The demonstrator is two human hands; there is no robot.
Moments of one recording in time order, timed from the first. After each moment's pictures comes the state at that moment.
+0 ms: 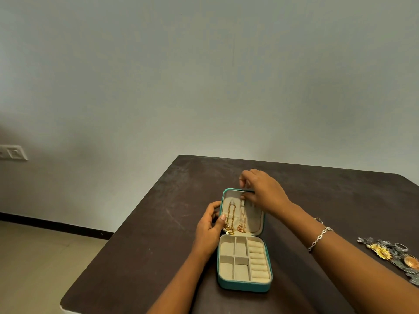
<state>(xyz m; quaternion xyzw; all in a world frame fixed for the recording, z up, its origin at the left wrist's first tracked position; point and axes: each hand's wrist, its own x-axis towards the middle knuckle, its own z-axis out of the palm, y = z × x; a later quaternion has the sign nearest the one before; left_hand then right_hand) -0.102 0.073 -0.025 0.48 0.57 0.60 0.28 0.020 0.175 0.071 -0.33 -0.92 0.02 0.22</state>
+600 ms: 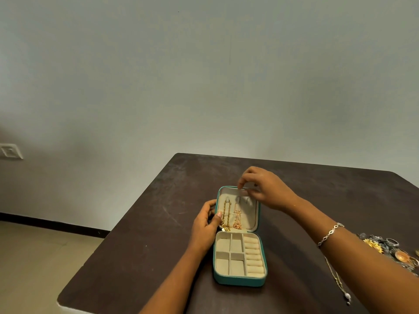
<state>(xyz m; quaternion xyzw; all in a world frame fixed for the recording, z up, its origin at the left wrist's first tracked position) -0.103 0.073 -0.025 0.47 0.59 0.59 0.28 0.044 0.175 0.081 -0.26 -0.94 0.06 0.20</state>
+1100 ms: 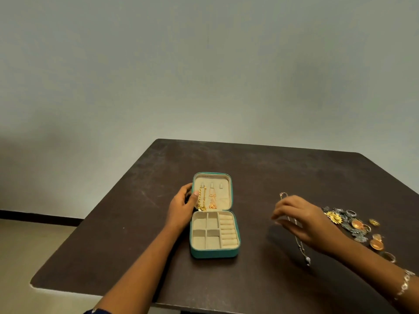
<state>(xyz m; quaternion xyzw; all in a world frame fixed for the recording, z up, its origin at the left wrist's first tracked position) -0.105 0.075 -0.025 0.45 0.65 0.55 0.25 0.187 0.130 0.023 -0.20 -0.94 0.01 0.27</state>
